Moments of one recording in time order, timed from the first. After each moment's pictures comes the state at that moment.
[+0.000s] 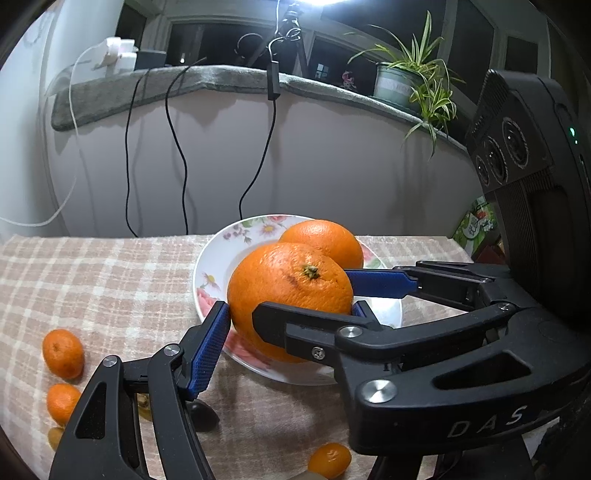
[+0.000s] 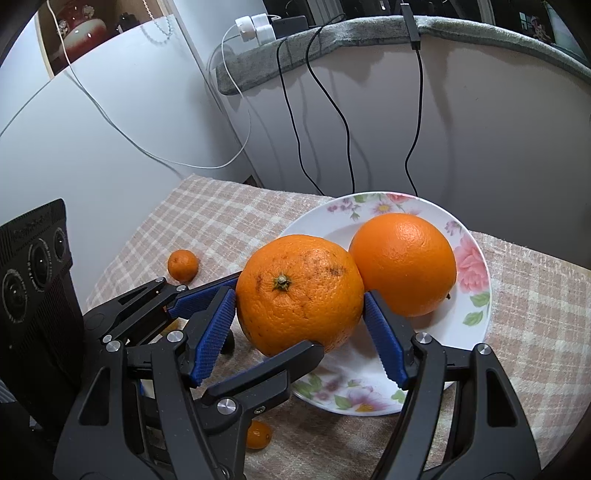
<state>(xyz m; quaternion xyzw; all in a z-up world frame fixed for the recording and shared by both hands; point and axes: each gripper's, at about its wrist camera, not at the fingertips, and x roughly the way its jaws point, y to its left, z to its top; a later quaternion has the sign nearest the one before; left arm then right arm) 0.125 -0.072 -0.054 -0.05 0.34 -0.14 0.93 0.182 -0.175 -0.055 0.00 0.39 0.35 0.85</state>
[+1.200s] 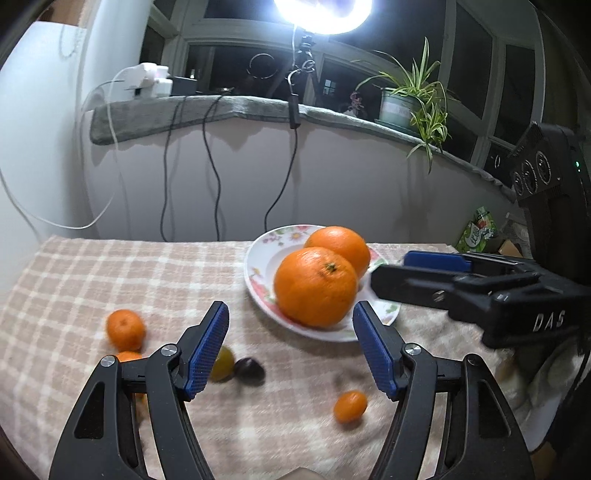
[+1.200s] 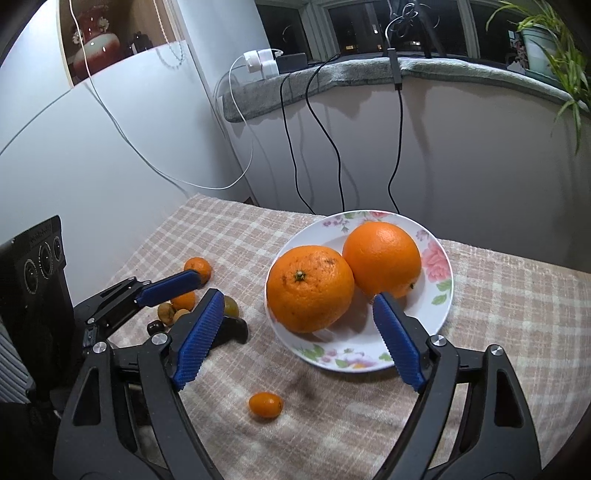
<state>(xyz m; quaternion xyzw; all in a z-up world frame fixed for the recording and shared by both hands) 0.072 -0.035 -0.037 -0.05 0.30 -0.12 0.95 0.137 -0.206 -0.028 0.02 0.34 0.34 0.88</state>
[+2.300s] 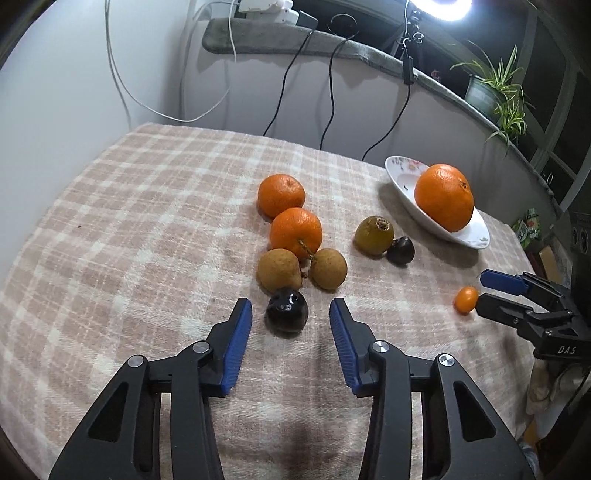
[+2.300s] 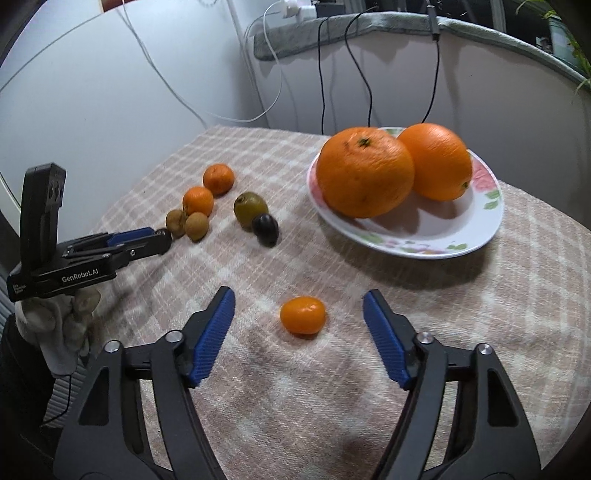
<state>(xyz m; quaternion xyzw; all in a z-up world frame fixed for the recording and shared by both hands) 0.020 0.067 -0.094 -0.11 0.40 -0.02 0.91 0.086 -0.178 -0.092 -0.06 0.39 0.36 0.85</state>
